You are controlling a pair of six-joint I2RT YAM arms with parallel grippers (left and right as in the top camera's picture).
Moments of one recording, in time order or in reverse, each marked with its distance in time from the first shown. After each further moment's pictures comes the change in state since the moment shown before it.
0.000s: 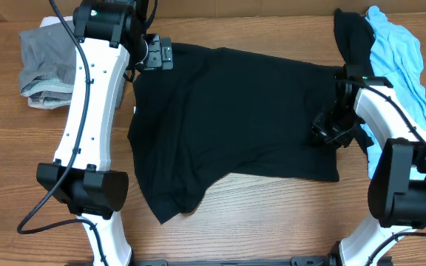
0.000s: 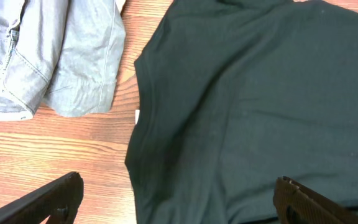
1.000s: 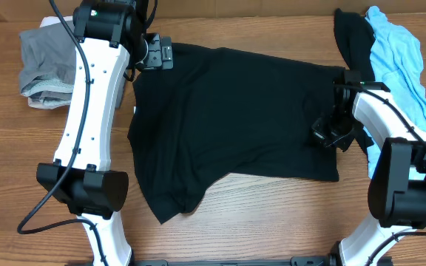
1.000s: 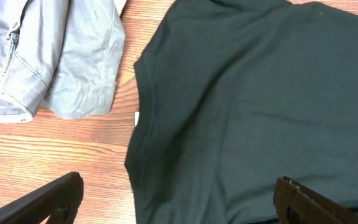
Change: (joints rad) left arm 0.000 0.000 0.000 0.005 0.000 0.003; right arm 0.000 0.000 -0.043 0.025 0.005 0.000
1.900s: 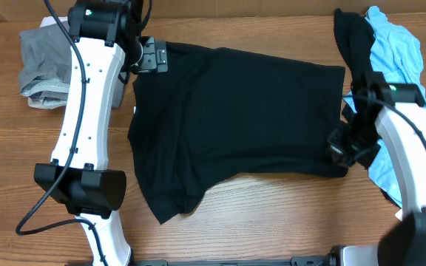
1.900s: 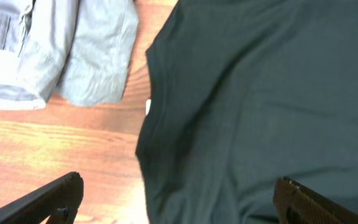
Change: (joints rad) left arm 0.024 0.000 0.000 -0.051 -0.007 0.016; right arm 0.000 -0.340 0.032 -0.431 0.025 0.006
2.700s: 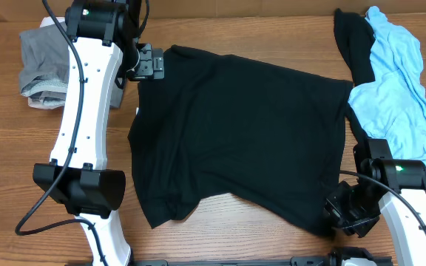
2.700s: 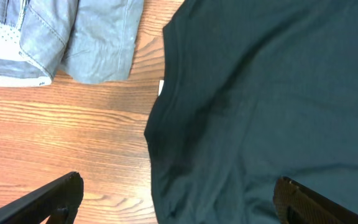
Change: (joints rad) left arm 0.008 0.000 -0.001 -0.070 0.000 0.011; right arm 0.000 -0.483 -0.446 -0.072 -0.103 0.207
